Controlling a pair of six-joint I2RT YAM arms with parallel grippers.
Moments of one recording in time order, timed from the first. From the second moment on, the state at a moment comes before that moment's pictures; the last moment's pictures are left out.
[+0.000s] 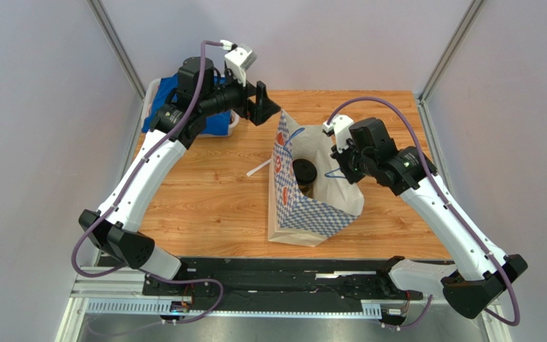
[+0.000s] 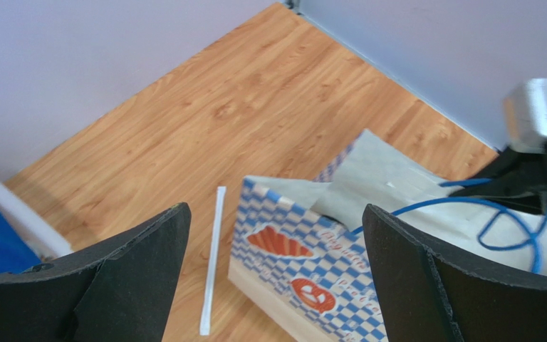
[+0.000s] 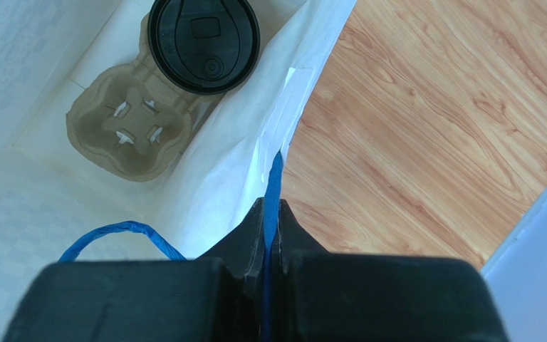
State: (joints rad) left arm -0.48 1.49 1.74 -0.48 0.46 -0.03; right arm 0.59 1.18 1.38 -1.01 0.06 -0.14
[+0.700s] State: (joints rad) left arm -0.35 1.65 1.65 -0.57 0.36 -0.06; right arm 0.57 1.26 1.50 -1.03 0.13 -0.13
